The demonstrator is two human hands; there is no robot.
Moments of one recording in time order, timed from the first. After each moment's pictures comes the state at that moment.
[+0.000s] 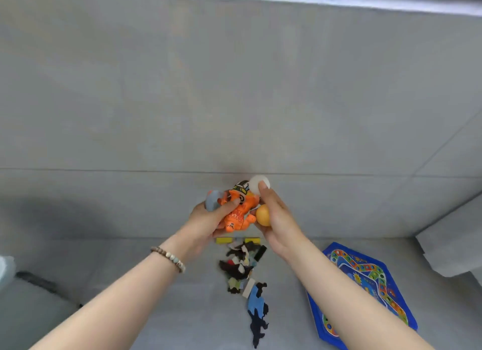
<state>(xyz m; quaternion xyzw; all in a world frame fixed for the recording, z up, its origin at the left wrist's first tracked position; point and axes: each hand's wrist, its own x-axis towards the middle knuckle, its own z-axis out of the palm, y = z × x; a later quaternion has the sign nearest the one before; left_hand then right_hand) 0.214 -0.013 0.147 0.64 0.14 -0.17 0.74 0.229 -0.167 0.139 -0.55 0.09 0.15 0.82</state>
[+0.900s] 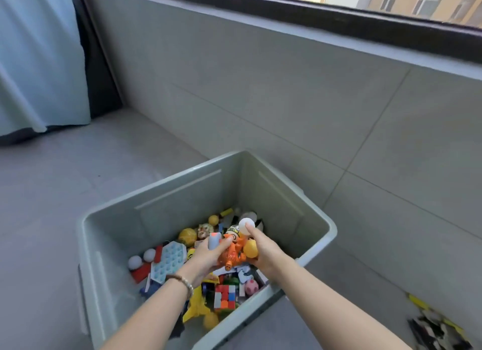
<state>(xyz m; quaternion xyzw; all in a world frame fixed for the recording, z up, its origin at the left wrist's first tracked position) -0.107 0.424 0.106 0.55 0.41 0.01 0.72 0.009 0.327 0.114 -0.64 -0.03 0.53 0.55</state>
